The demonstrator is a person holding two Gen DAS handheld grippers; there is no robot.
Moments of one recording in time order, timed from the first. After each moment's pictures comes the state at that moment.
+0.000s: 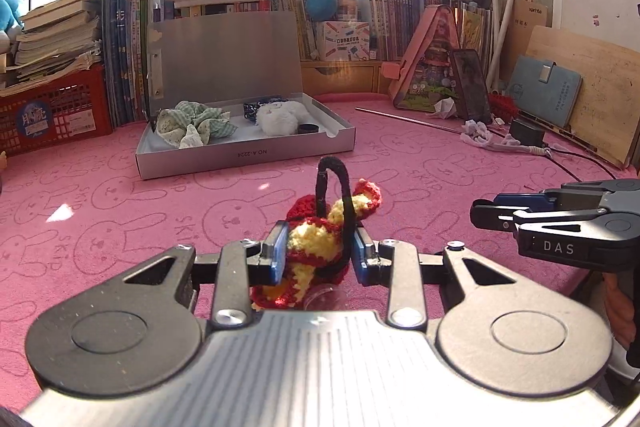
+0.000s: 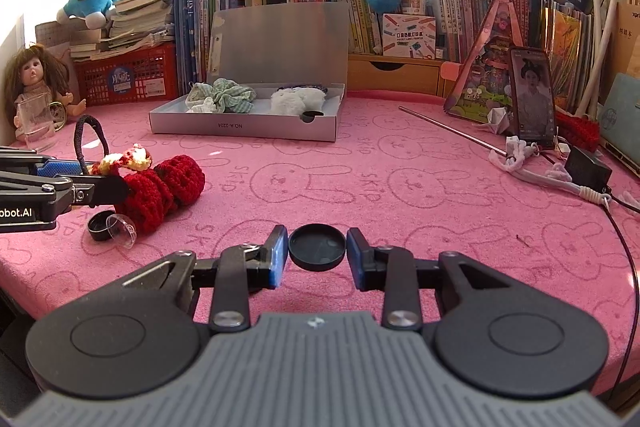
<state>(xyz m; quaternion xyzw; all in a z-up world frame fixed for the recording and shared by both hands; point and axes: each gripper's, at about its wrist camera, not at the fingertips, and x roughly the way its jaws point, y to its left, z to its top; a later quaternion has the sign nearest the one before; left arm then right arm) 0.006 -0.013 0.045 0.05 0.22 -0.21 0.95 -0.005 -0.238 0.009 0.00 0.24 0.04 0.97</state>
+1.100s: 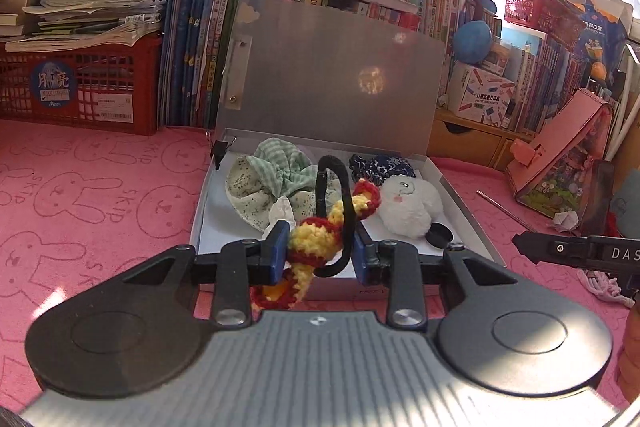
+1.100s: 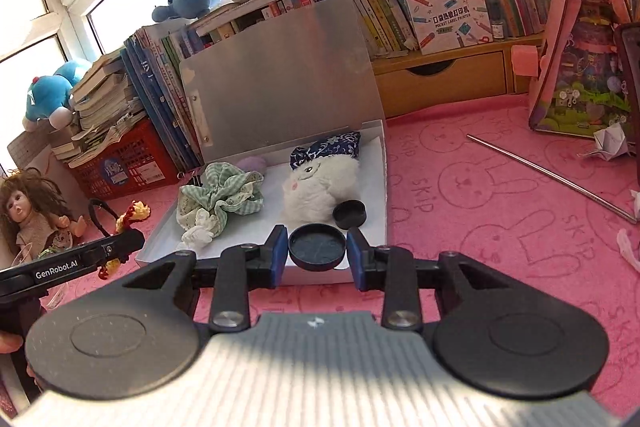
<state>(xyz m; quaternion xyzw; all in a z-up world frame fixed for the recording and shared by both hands) 0.246 0.033 0.076 -0.08 0.27 -0.12 0.95 0.222 -0.252 0.055 0.16 0.29 0.12 0.94</state>
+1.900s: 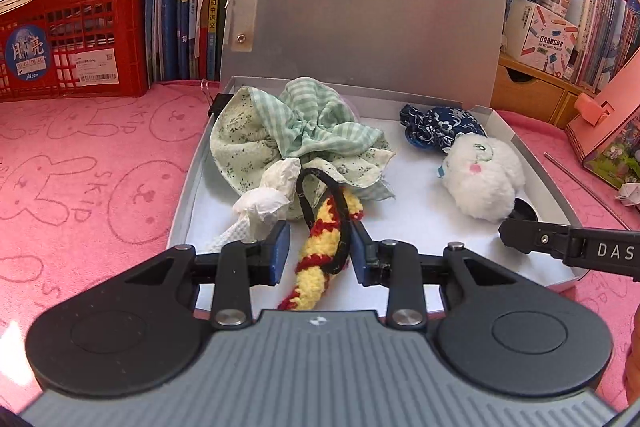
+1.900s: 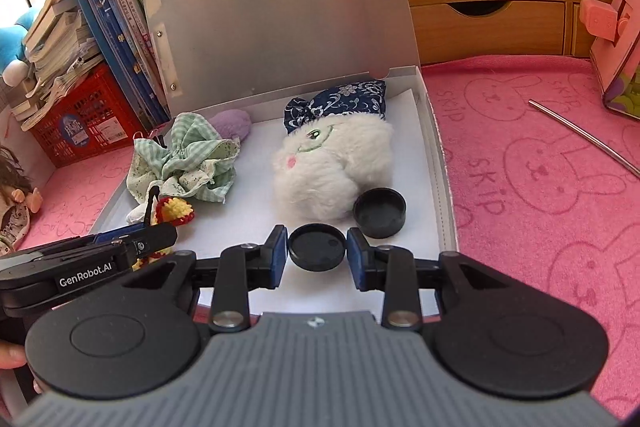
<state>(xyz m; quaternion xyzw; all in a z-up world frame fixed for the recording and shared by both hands) 0.332 0.026 0.021 -0.04 0.34 -0.09 0.94 0.312 -0.210 0.004 0.12 0.37 0.09 0.92</state>
